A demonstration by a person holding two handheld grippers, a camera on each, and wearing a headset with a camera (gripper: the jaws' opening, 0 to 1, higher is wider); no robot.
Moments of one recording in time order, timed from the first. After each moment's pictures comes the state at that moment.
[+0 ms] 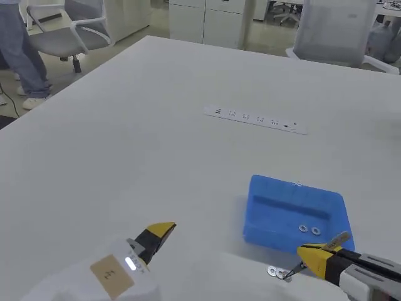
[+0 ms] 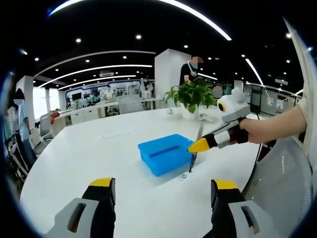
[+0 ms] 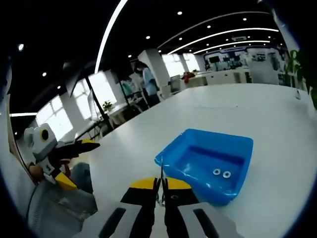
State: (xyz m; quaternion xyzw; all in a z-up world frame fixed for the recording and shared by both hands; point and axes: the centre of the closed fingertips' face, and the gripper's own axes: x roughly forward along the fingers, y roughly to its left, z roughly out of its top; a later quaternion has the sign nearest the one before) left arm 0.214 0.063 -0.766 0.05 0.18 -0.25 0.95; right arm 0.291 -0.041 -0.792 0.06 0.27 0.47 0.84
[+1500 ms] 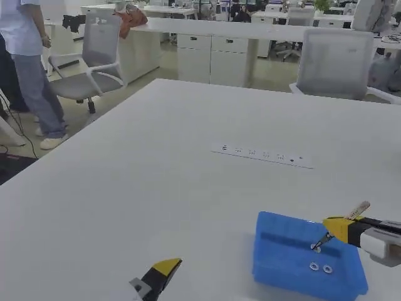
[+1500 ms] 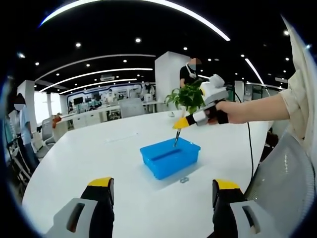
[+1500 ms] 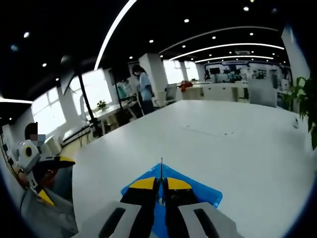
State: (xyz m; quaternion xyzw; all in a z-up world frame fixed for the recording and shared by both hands) left arm 0.216 0.064 -0.760 0.06 0.16 -0.24 0.95; right arm 0.377 -0.047 -0.757 0.00 0.24 0.46 0.86
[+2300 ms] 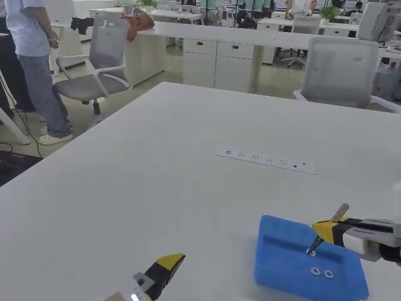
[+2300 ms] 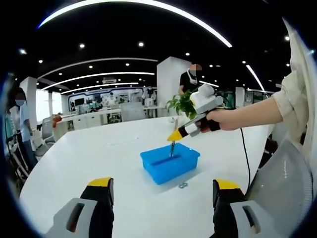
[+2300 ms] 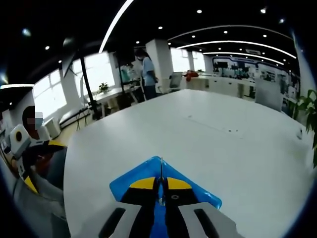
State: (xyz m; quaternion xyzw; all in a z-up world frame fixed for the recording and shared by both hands) left arm 0.217 0.063 -0.752 0.04 0.14 -0.25 0.96; right arm 0.390 -0.035 -0.781 -0.06 0.27 0.47 0.84
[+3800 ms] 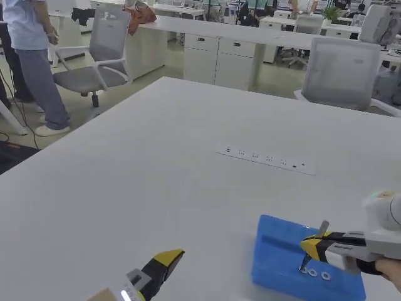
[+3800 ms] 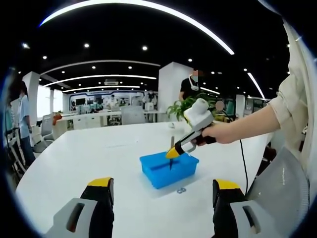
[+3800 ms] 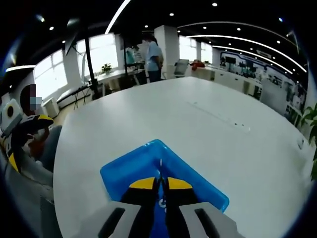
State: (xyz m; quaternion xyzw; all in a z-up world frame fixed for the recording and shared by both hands) left arm 0.218 0.064 -0.745 0.01 0.12 -0.25 0.96; right arm 0.386 -0.029 -0.813 -0.14 0.30 0.47 0.82
